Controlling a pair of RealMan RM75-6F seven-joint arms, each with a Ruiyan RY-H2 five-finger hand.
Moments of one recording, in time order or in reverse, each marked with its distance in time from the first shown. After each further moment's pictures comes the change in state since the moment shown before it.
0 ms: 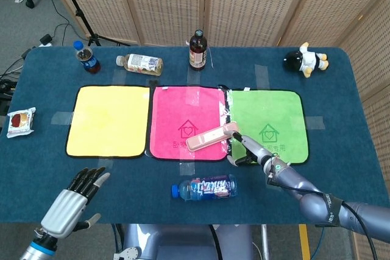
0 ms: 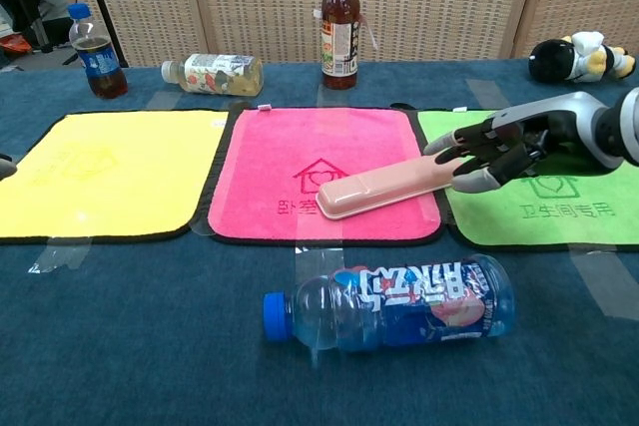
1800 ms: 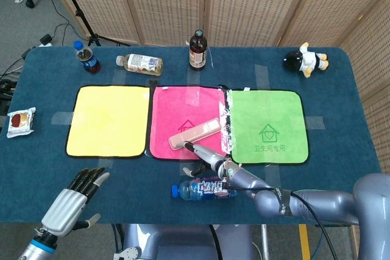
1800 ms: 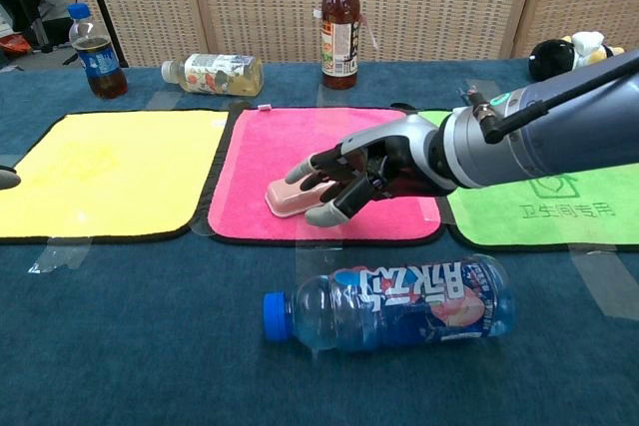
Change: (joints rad) left arm -0.018 0.004 0.001 0.012 -0.031 -0.028 -0.047; right arm 0.272 -0.209 -0.008 0.024 0.173 0.035 -0.123
